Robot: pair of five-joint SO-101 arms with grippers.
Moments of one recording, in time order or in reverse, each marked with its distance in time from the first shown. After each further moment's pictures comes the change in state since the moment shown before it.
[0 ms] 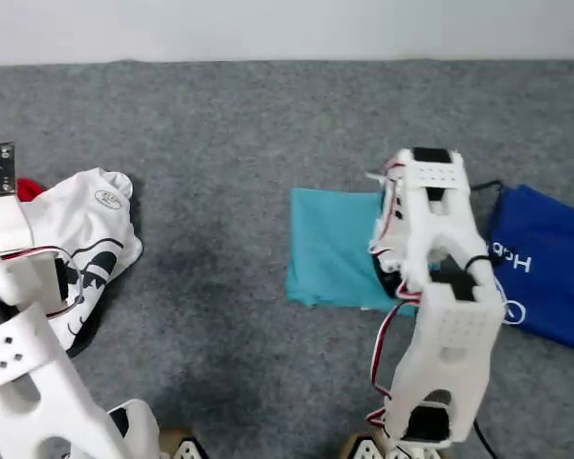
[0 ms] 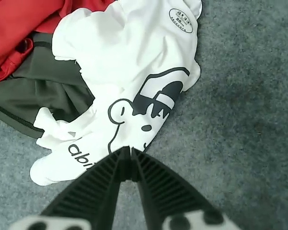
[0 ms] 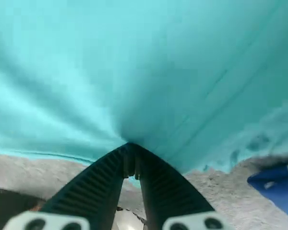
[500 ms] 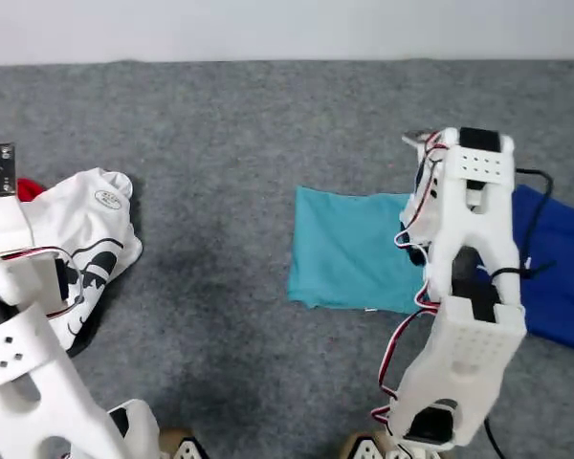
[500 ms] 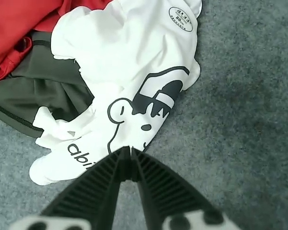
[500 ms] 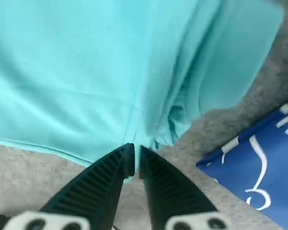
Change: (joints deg) left arm 0.0 0.0 0.4 0.0 0.0; right arm 3.6 -8.9 -6.9 0.4 2.6
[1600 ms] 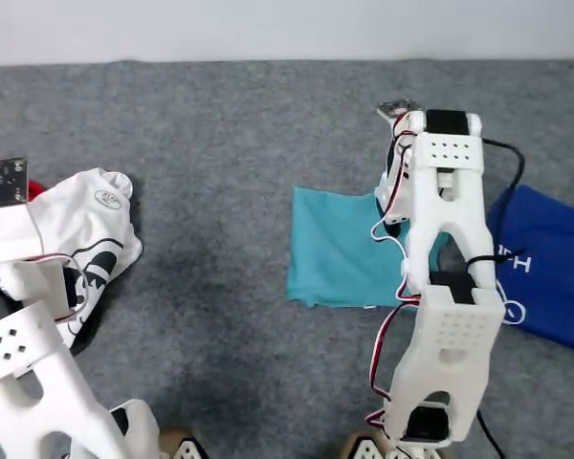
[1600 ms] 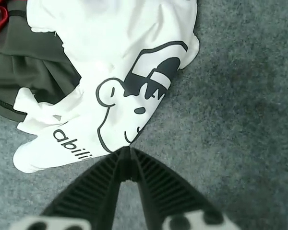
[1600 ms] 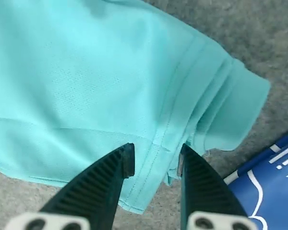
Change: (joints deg) left arm -0.3 0.0 5.9 -0.4 0.0; right arm -6.1 6.6 -13.5 0.7 -5.0
